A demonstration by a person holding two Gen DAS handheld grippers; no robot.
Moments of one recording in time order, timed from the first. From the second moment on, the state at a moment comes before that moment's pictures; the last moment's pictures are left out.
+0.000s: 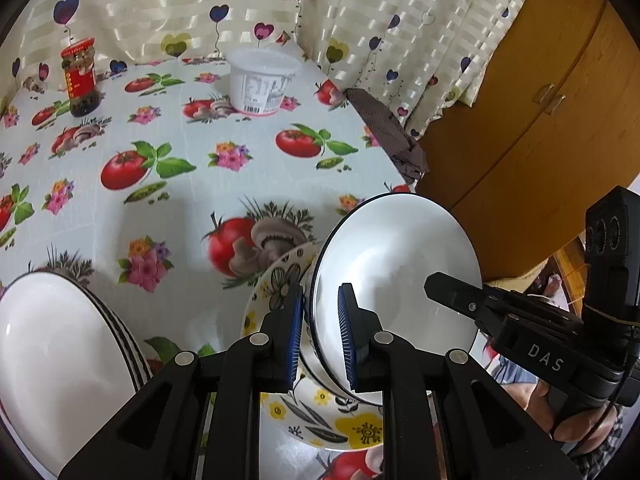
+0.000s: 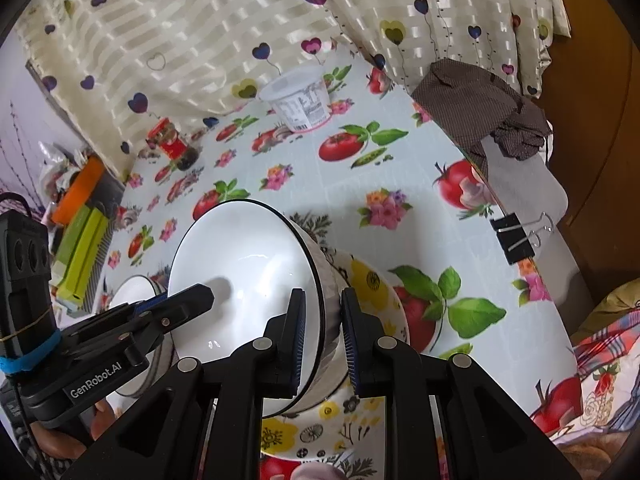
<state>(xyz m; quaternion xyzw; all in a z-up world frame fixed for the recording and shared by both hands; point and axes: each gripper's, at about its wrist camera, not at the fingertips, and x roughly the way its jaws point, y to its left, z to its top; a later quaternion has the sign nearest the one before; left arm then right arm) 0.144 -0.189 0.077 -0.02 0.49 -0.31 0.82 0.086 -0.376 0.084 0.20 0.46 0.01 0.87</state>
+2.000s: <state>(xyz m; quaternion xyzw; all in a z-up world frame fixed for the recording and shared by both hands) 0.155 -0.183 0.082 -0.04 0.45 -0.29 0.84 0.100 -0.356 0.092 0.12 0.40 -0.02 0.91</state>
